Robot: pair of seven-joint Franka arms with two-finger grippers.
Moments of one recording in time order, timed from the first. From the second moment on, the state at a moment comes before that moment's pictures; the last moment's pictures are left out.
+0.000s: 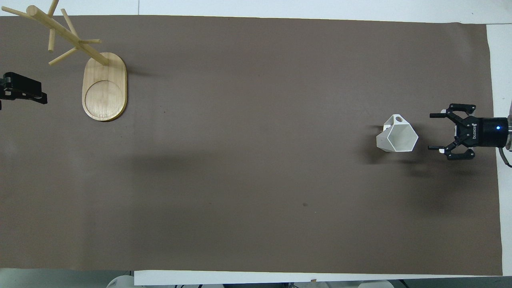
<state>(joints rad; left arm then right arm) -0.14 0.01 0.08 -1.62 -0.01 1.61 -0.09 -0.49 0.37 -0.06 -1.97 0.94 1.65 -2.39</state>
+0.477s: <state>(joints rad) -0.14 0.01 0.08 -1.62 -0.01 1.61 -0.09 -0.49 0.40 -0.06 -2.05 1.01 1.65 -2.49</state>
